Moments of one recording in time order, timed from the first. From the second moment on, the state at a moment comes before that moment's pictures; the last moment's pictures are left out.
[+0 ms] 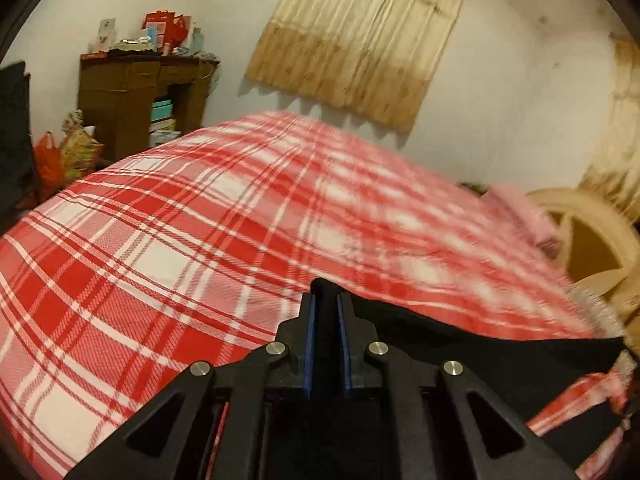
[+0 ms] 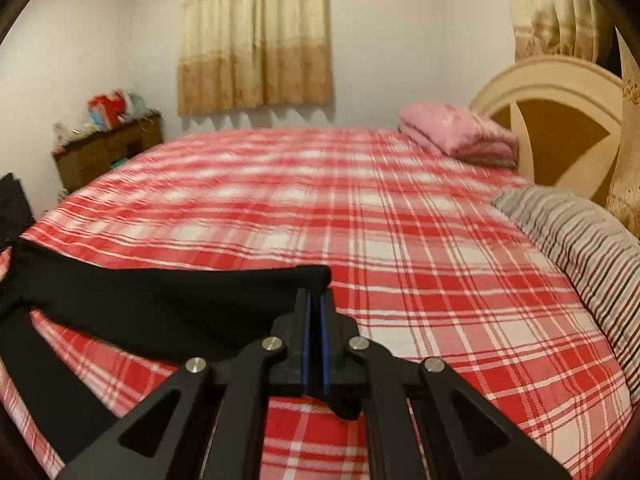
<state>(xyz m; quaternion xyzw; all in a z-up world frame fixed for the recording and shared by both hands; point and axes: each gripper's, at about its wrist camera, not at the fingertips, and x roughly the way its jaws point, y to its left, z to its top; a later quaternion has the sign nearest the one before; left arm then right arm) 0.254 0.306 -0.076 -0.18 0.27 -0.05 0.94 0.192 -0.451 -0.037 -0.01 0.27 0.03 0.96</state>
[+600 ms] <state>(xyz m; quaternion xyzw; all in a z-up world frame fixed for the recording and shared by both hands) 0.127 0.351 -0.111 -0.22 0.23 -0.14 0.94 0.089 -0.470 -0.085 -0.04 0.33 0.05 0.94</state>
